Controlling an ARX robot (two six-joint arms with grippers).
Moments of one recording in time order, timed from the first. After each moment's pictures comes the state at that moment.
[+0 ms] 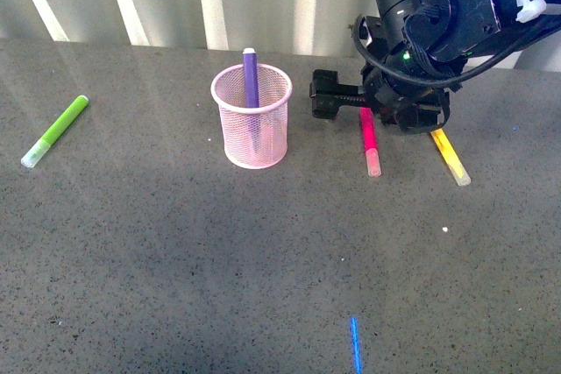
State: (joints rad) left arm 0.00 0.00 0.02 0.00 0.00 0.00; right arm 0.29 2.48 1.61 -0.05 -0.02 0.27
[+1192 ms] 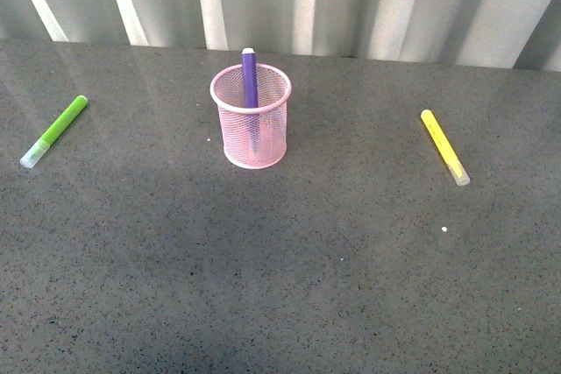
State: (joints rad) left arm 0.00 0.00 0.02 0.00 0.00 0.00; right arm 0.29 2.03 1.22 0.76 0.01 0.20
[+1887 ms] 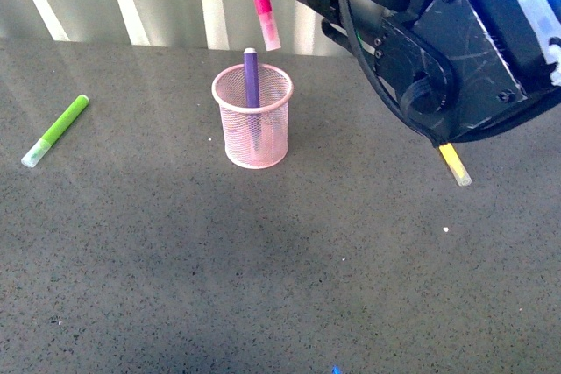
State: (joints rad) left arm 0.00 0.00 0.02 0.00 0.00 0.00; right arm 0.46 2.30 1.23 1.19 -0.25 0.13
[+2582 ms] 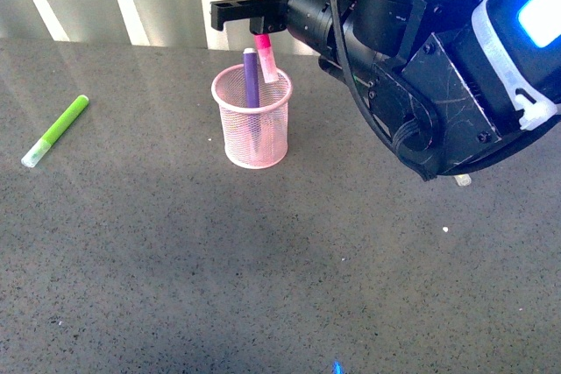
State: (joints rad) left arm 0.00 0.00 0.02 0.00 0.00 0.00; right arm 0.46 2.37 1.22 1.23 -0.25 0.18
